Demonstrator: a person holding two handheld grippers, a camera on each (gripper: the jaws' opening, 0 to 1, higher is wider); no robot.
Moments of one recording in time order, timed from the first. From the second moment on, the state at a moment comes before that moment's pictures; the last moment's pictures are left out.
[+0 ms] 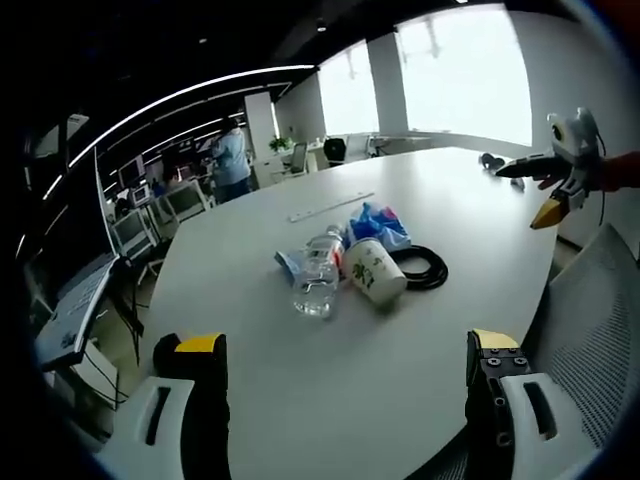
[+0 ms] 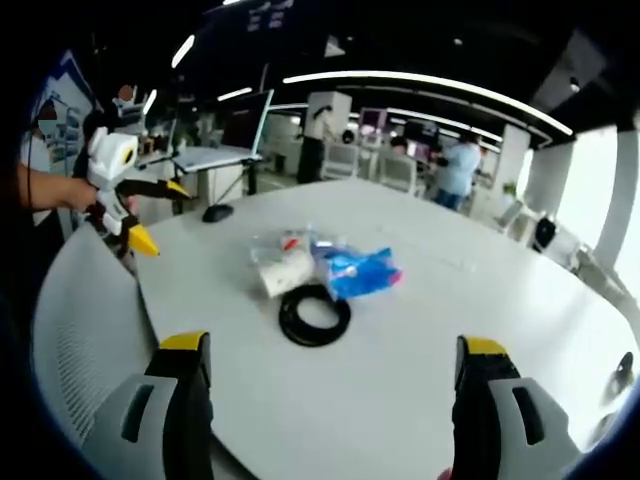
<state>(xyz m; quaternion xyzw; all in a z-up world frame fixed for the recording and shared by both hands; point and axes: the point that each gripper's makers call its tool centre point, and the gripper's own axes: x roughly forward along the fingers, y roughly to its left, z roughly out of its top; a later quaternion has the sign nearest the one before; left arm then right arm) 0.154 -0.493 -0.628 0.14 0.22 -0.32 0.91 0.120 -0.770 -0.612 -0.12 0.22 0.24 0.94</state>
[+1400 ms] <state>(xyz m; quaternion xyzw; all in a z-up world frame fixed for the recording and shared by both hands) 0.158 -0.493 -0.629 0.14 0.22 -0.31 0.91 0.127 -0.768 -0.620 -0.12 0.23 0.25 0.93</state>
